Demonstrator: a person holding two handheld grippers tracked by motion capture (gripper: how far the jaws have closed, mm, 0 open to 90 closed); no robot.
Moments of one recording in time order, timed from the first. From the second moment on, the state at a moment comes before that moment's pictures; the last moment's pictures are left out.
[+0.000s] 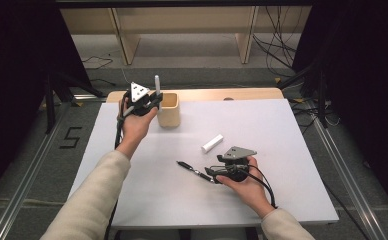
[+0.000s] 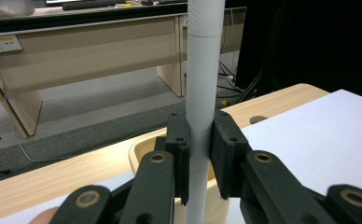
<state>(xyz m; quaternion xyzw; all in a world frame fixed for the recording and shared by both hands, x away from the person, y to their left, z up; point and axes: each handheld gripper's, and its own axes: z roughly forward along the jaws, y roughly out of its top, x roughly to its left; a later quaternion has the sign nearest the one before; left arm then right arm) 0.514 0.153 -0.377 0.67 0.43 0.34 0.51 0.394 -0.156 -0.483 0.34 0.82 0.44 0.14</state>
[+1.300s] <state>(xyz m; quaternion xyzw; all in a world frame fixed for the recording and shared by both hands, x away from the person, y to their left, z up) 0.544 0.154 -0.380 0.66 0.44 0.35 0.50 0.395 -0.157 -0.484 0.34 0.82 0.44 0.14</state>
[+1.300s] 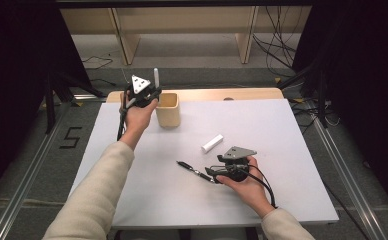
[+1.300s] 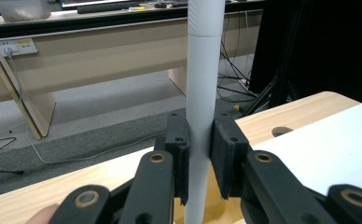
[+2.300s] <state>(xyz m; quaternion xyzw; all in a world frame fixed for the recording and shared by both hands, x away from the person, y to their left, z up) 0.536 0.156 -0.407 0.68 0.47 0.33 0.46 0.394 -0.156 -0.485 0.34 0.82 0.44 0.14</state>
